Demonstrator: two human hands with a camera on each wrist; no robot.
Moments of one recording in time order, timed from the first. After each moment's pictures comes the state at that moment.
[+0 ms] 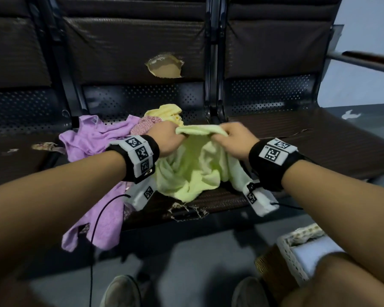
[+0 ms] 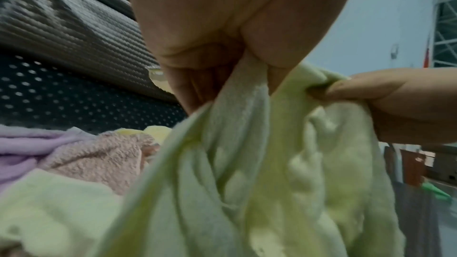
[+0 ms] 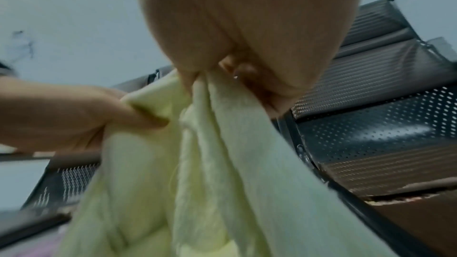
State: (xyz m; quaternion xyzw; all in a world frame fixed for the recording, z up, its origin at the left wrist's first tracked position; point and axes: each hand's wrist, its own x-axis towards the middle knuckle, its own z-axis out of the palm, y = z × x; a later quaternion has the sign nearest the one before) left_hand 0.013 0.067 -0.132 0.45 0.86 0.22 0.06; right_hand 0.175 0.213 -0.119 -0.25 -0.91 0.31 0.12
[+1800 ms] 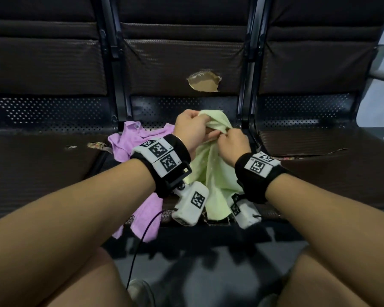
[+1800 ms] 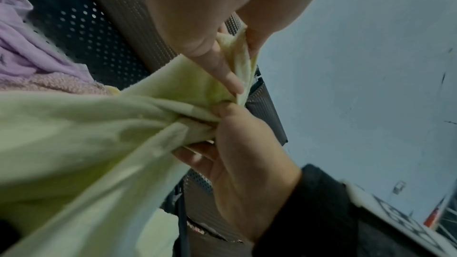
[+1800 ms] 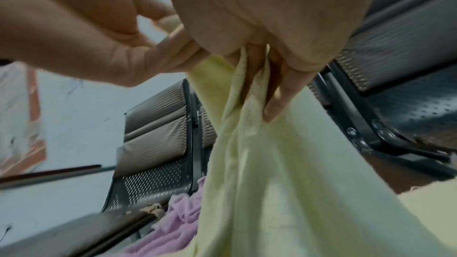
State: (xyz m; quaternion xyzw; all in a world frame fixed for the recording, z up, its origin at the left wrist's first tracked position) left_hand 0.046 0.028 -0.072 0.13 0.56 0.78 0.24; right_hand 0.111 0.125 -0.106 -0.32 -0.87 0.33 0.20
